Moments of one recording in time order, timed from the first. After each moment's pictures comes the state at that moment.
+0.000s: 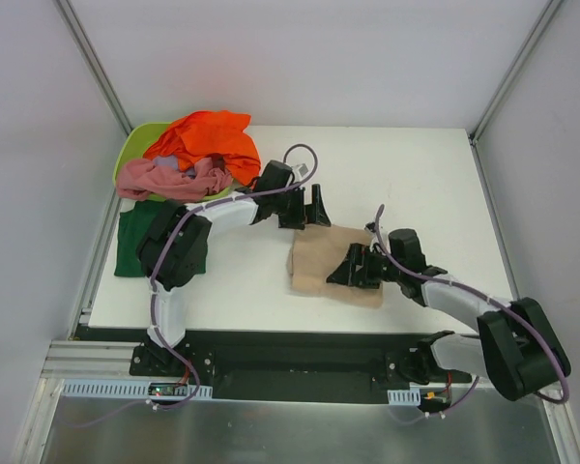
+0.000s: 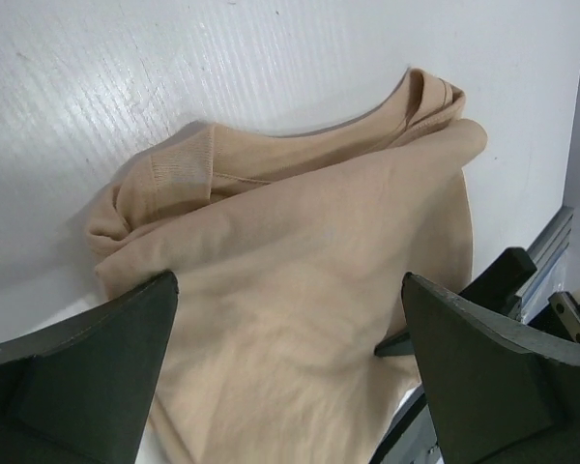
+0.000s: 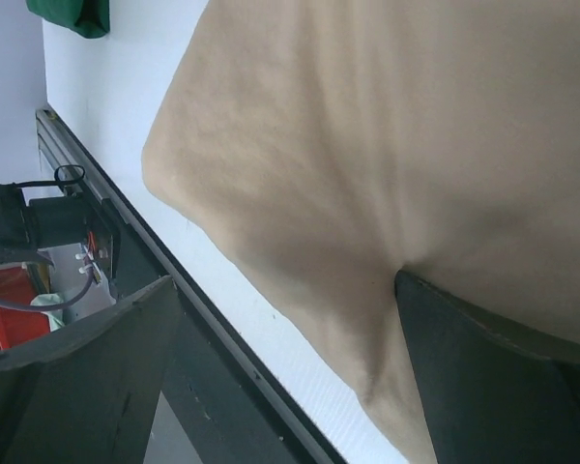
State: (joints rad) left arm -0.57 2.01 1.32 -0.08 0.47 -0.66; right arm 0.41 1.26 0.37 0.18 -0.65 0.58
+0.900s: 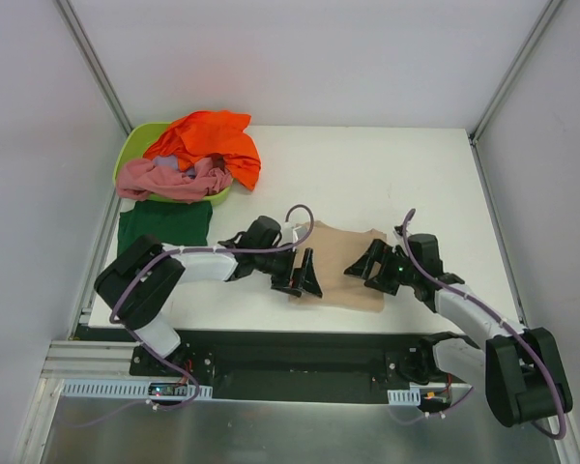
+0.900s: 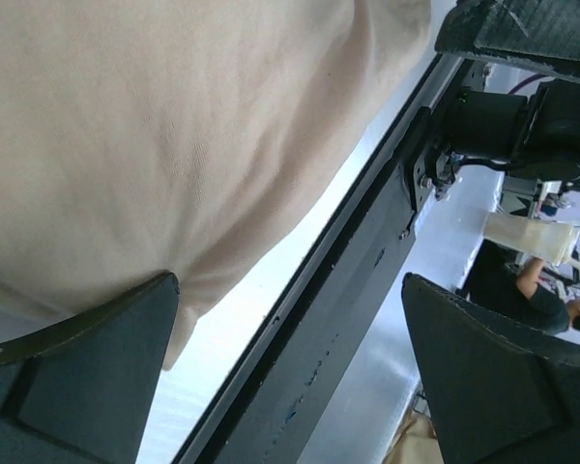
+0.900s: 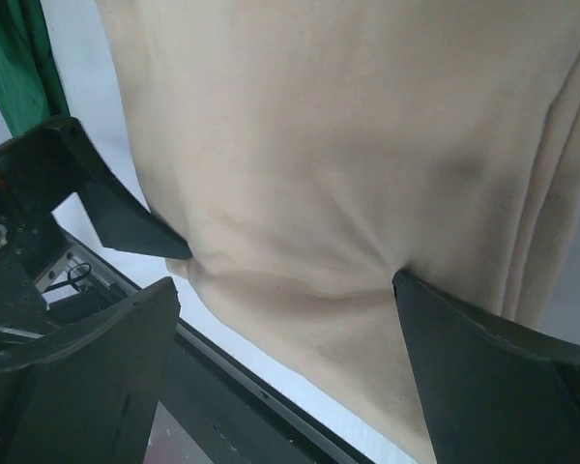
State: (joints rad) left arm -0.74 1.66 0.71 0.16 0.74 -0.73; right arm 0.25 1.07 0.33 -0.05 -0.51 0.70
